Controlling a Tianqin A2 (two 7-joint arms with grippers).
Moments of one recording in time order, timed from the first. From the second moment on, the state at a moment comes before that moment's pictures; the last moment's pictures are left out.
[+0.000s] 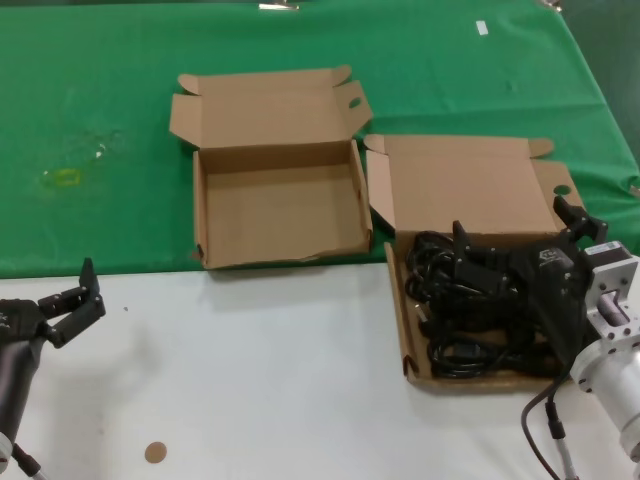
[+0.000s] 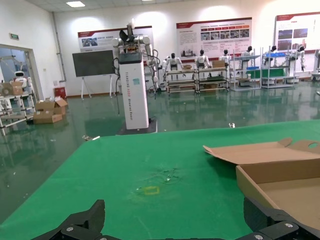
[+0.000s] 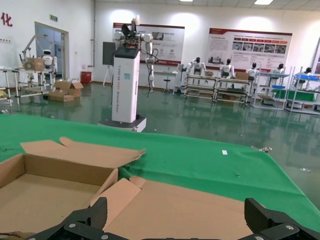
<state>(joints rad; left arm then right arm) 0.00 -0.30 1.60 -1.60 -1.80 0.00 0.00 0.00 0.31 -1.60 1.61 1.78 -0.02 0.01</state>
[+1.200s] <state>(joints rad) 0.00 -0.30 1.60 -1.60 -1.80 0.00 0.00 0.00 0.31 -1.60 1.61 1.78 -0.02 0.01</state>
